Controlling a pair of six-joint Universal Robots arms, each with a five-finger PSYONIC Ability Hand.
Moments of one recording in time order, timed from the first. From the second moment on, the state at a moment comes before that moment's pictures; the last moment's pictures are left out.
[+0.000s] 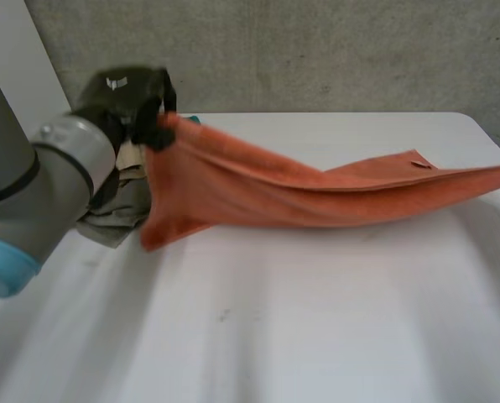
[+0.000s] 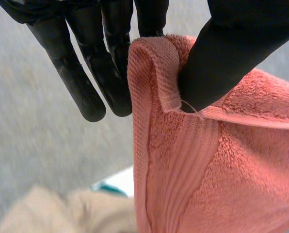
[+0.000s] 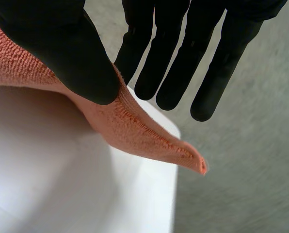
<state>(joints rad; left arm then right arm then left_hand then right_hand) 4.22 -1.81 -1.28 3.01 -1.60 3.19 1.34 -1.40 1.39 0.24 1.20 2.58 1.14 1.20 1.20 1.20 0.98 1.14 1.18 1.19 1.20 0.99</state>
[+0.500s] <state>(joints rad) 4.21 -2.01 -1.29 3.06 -1.59 3.44 1.44 -1.21 1.27 0.36 1.38 2.10 1.14 1.20 1.20 1.20 0.98 1.14 1.18 1.19 1.20 0.99</state>
